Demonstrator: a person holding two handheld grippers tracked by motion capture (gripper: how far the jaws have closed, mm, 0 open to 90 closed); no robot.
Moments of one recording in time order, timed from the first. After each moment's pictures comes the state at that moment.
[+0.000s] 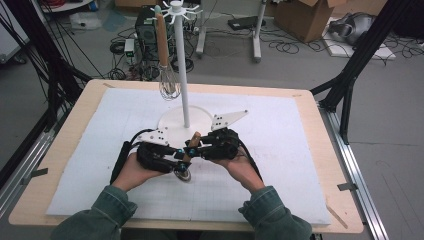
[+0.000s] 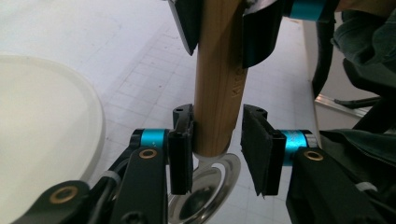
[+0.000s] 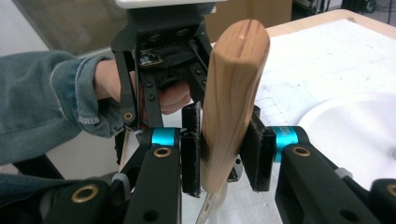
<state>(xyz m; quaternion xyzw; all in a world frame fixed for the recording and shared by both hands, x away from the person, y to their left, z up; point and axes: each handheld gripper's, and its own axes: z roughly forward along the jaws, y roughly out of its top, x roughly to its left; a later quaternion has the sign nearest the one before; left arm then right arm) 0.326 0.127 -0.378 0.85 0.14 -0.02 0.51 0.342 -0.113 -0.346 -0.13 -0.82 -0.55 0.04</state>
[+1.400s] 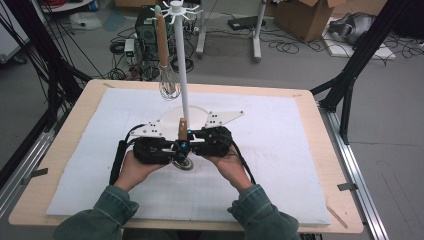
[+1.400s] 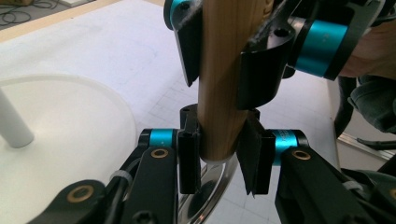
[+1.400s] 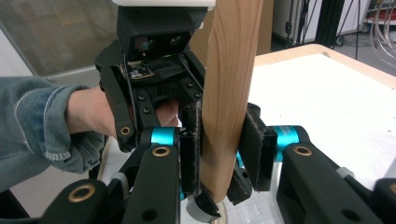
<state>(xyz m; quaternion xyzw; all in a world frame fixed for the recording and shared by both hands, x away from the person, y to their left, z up) 0.330 0.137 -0.372 0.82 0.20 0.03 0.54 0.346 -0.095 -0.349 -0.14 -0.79 -0.59 -0.01</state>
